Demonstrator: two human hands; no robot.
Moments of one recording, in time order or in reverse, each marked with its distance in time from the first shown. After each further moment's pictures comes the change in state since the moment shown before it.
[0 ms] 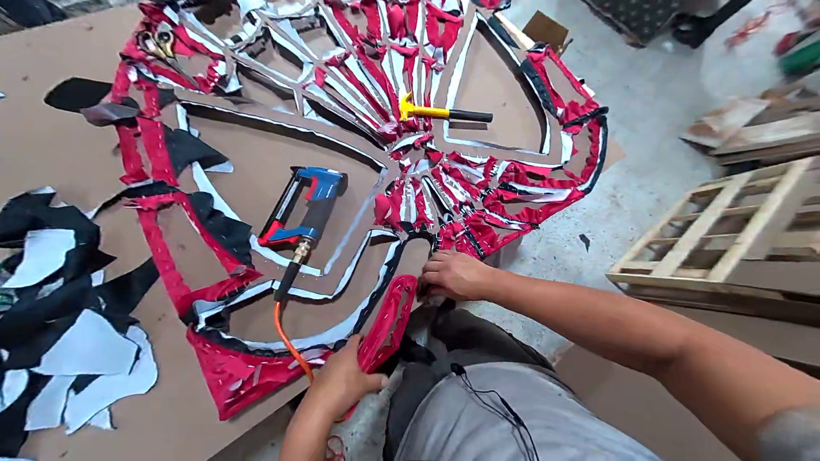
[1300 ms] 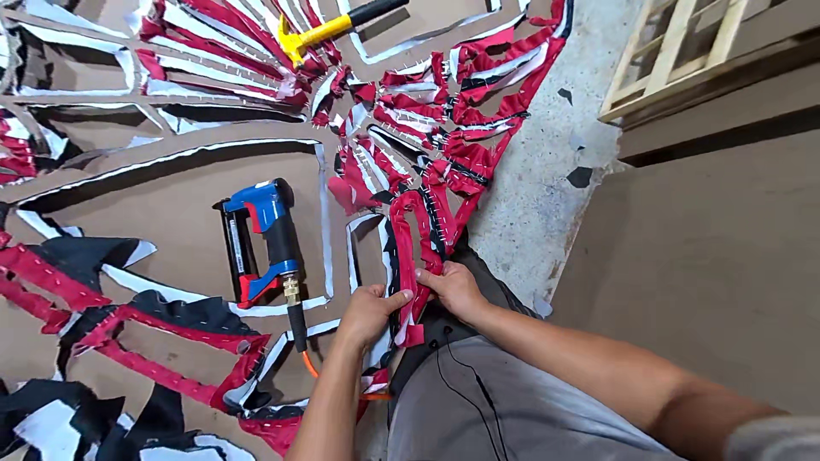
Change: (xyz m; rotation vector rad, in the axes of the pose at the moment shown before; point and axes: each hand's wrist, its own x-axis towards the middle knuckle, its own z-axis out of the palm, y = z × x) left_hand 0.091 0.040 -0.082 -0.159 -0.163 0.089; right_hand 0.076 -0.141 0.076 1.603 0.894 1.488
